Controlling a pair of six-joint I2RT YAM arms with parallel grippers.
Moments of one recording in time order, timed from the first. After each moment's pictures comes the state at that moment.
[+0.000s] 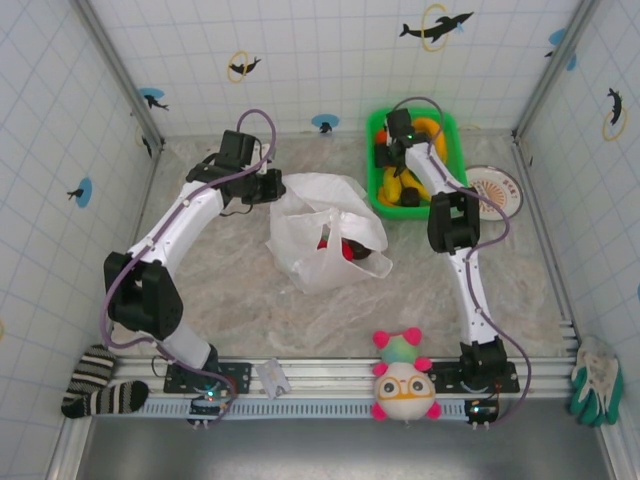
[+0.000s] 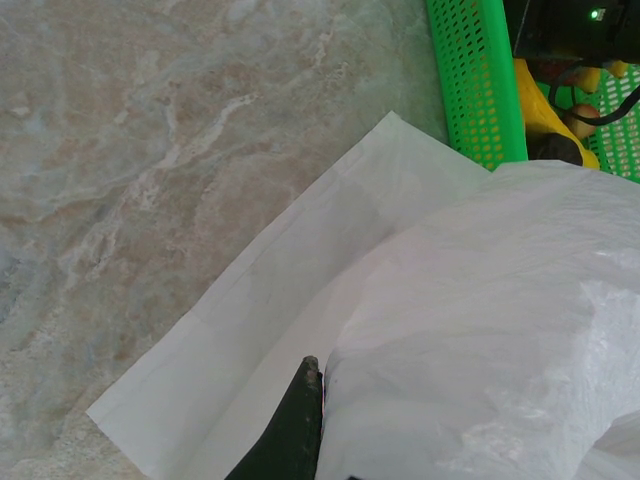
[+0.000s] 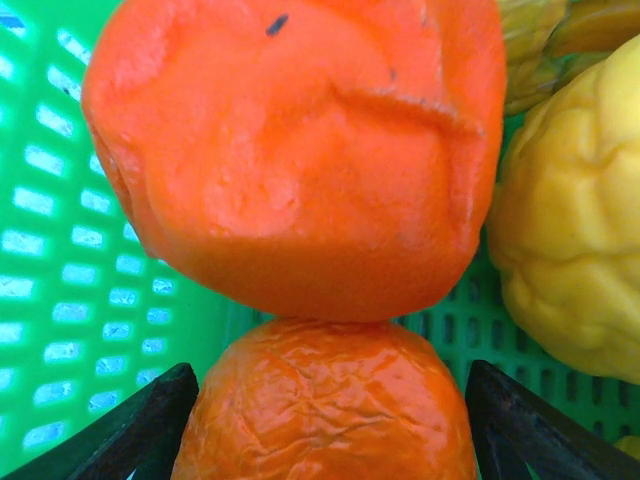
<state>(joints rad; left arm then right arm) -0.34 1.62 1.43 -0.71 0.33 -0.34 0.27 2.70 2.48 -0.72 0.06 0.13</state>
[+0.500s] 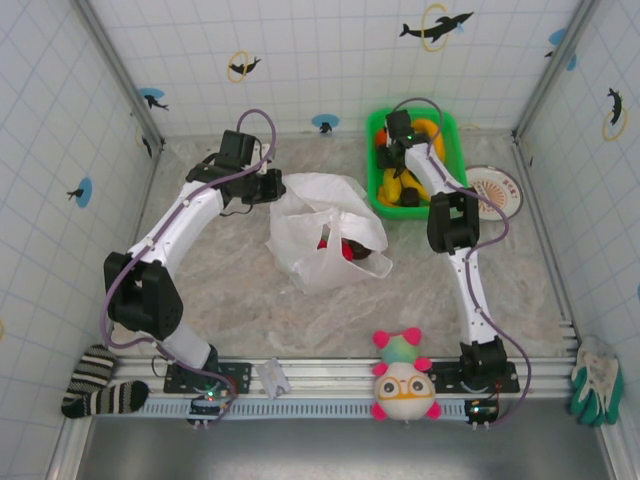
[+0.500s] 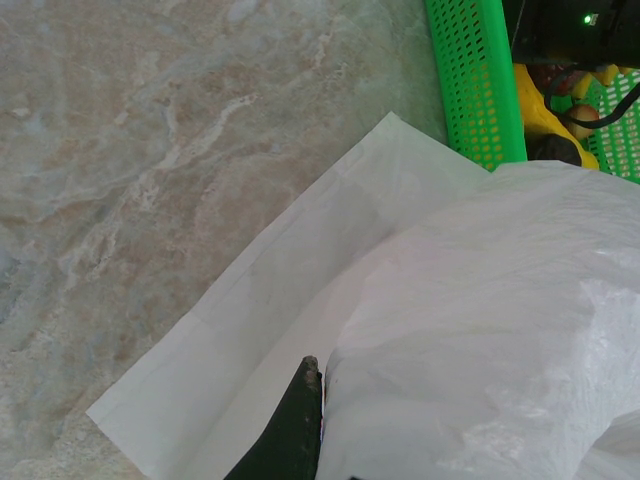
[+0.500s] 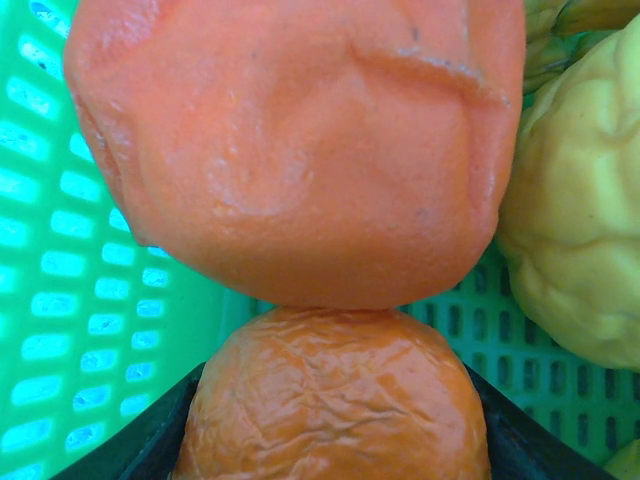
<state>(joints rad) -0.34 1.62 1.43 -0.71 0.33 -0.34 0.27 2.71 2.48 -0.73 0.06 0.14</state>
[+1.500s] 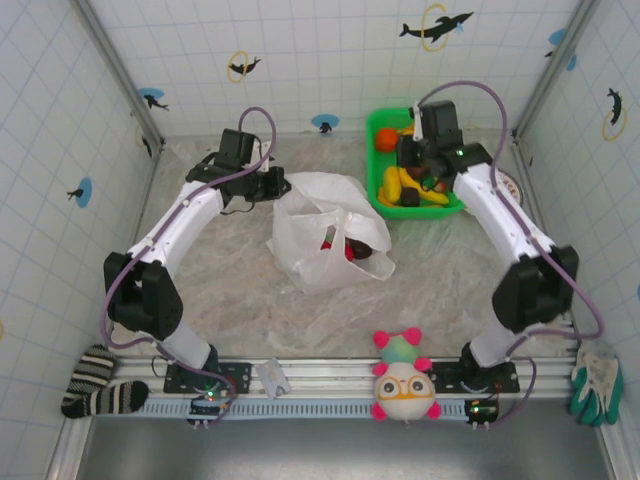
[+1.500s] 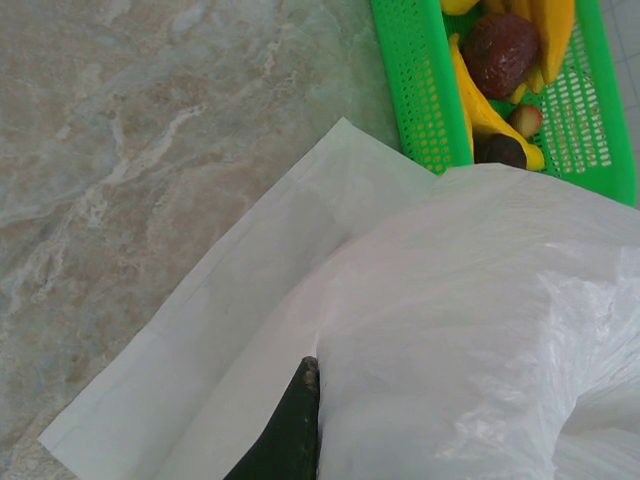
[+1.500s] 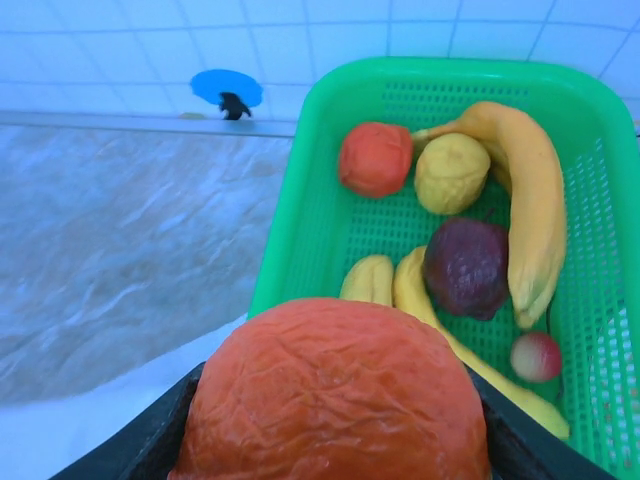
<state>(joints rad) -0.34 1.62 1.43 -0.66 0.41 -0.34 0.36 1.58 1.52 -0.59 0.06 0.17</state>
